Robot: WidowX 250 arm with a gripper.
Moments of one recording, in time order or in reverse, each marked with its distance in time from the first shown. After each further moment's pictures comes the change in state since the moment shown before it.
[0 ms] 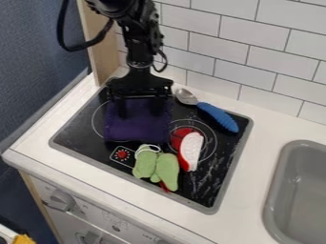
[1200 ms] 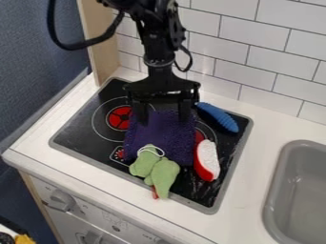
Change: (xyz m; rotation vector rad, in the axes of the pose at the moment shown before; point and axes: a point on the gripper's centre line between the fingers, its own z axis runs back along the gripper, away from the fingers) arm -0.031 -0.019 0.045 -0.112 -0.017 -0.112
